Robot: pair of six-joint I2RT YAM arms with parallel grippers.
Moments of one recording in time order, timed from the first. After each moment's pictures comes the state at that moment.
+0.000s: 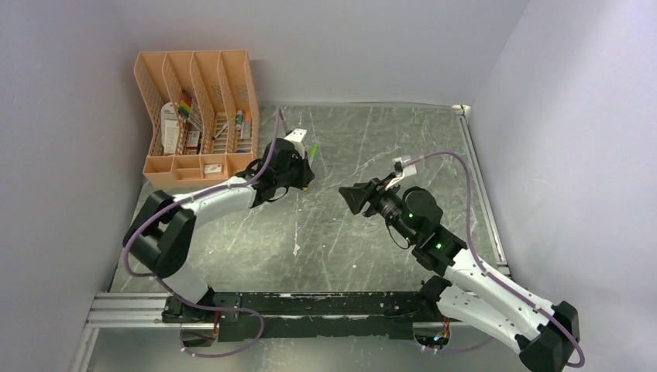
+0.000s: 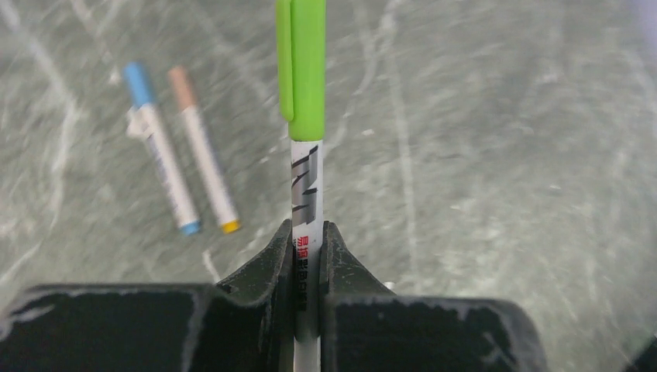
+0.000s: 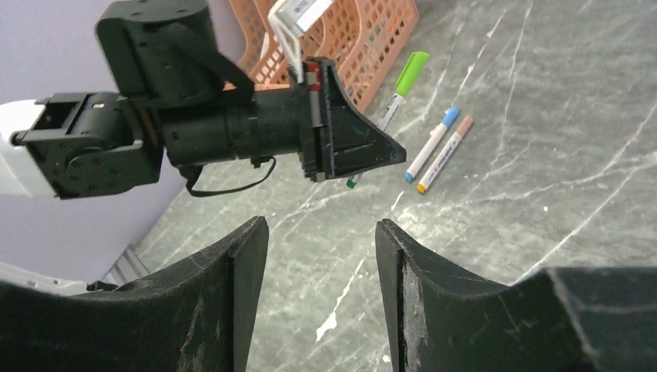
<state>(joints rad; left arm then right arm) -0.64 1.58 0.98 0.13 0.08 -0.33 0.75 0.75 0.56 0.18 0.09 0.51</state>
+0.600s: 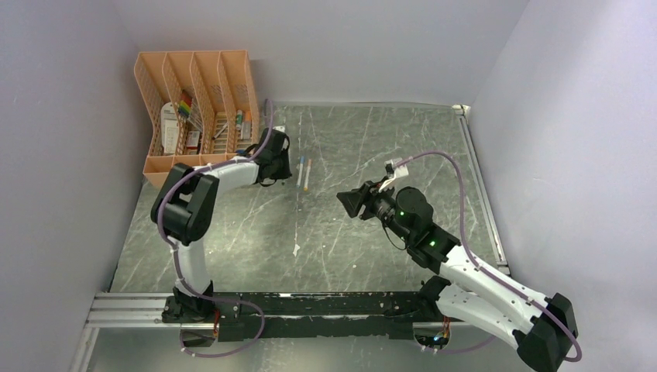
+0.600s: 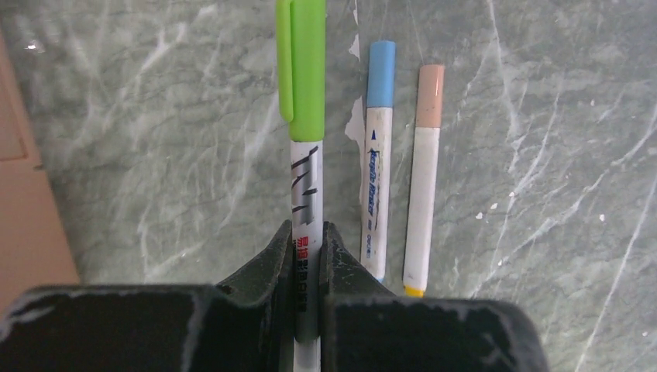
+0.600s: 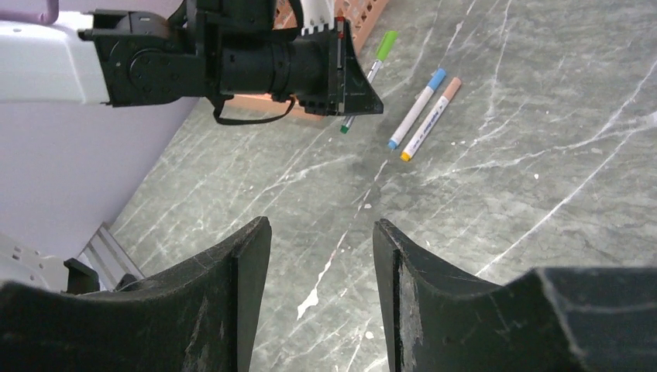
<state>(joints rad) -0.46 1.88 1.16 -0.08 -0.07 -0.42 0.75 0.81 0.54 0.15 0.07 0.50</state>
